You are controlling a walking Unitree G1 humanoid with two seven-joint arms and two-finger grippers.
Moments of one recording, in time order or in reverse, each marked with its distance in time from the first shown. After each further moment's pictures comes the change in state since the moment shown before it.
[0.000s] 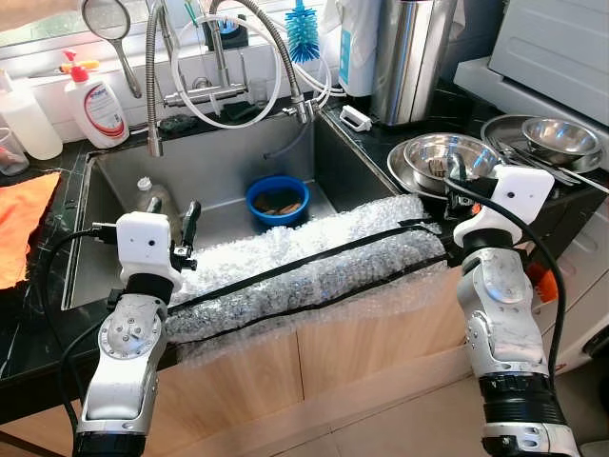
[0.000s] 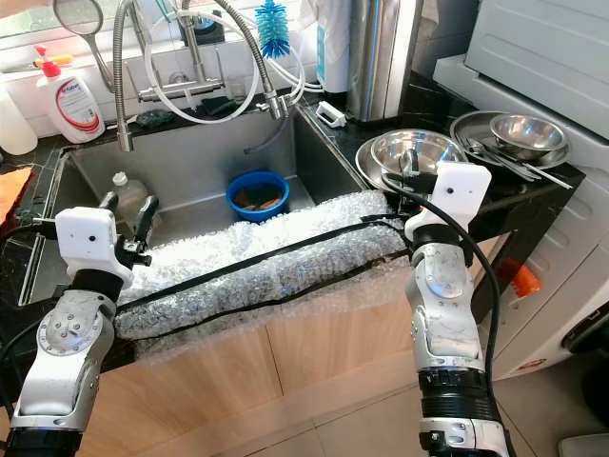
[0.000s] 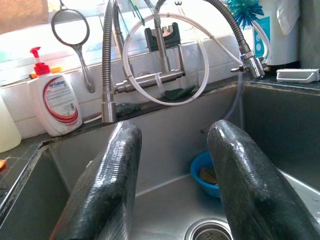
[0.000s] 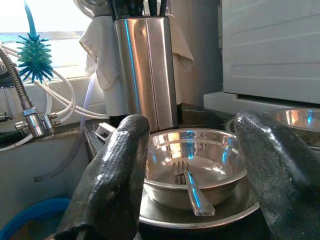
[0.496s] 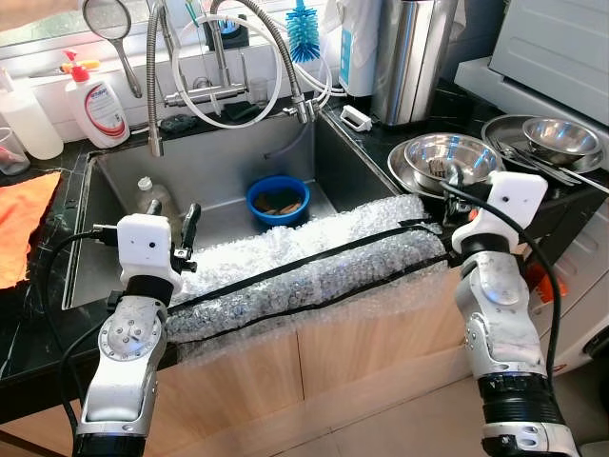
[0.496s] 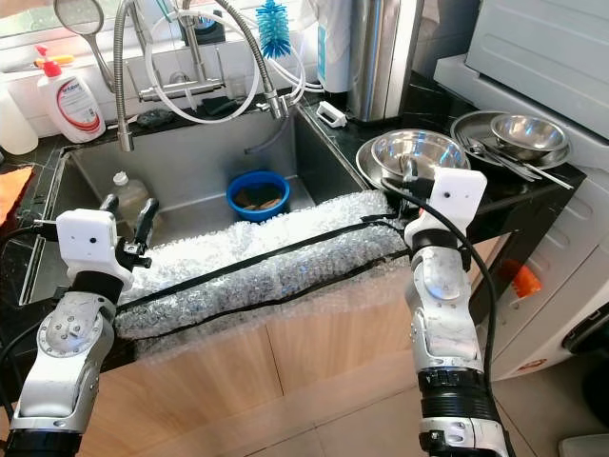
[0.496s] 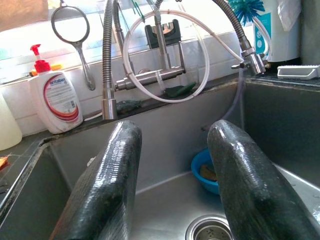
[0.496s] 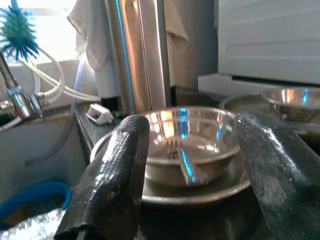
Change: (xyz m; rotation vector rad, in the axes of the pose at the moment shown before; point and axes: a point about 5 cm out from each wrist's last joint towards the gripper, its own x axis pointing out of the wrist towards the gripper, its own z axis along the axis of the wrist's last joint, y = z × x) left arm -0.001 0.000 -0.002 0.004 0.008 0.000; right arm -0.001 -0.002 -0.014 -0.016 0.078 -0.025
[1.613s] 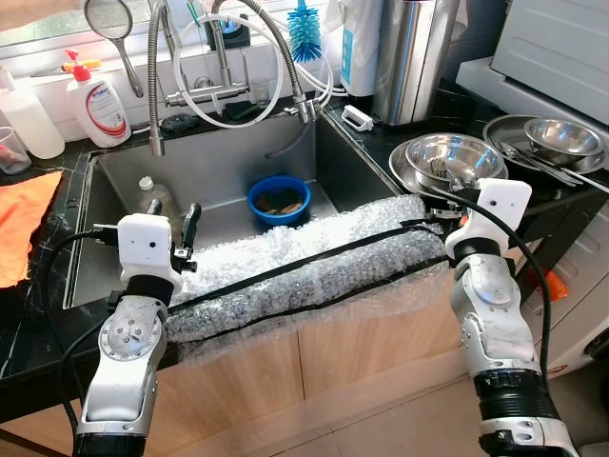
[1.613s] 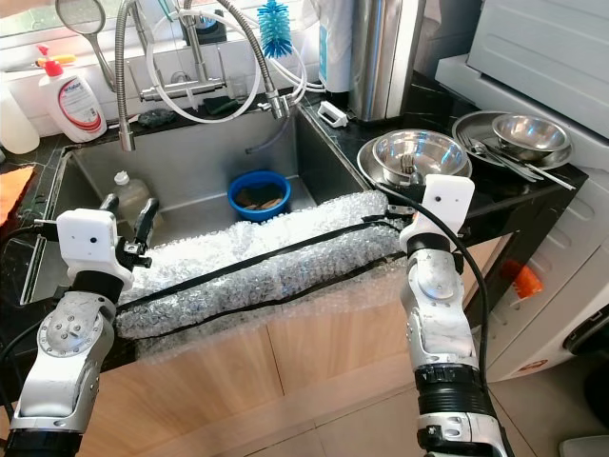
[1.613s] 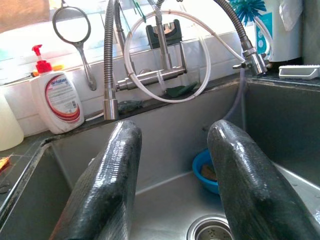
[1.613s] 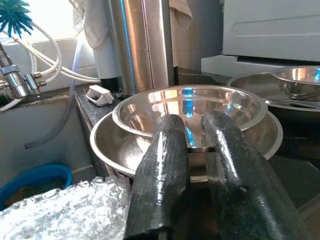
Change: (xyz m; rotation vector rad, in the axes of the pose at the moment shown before) left arm 0.001 0.000 0.001 0.002 -0.003 -0.001; right arm 0.003 0.005 -0.009 -0.003 0.055 0.006
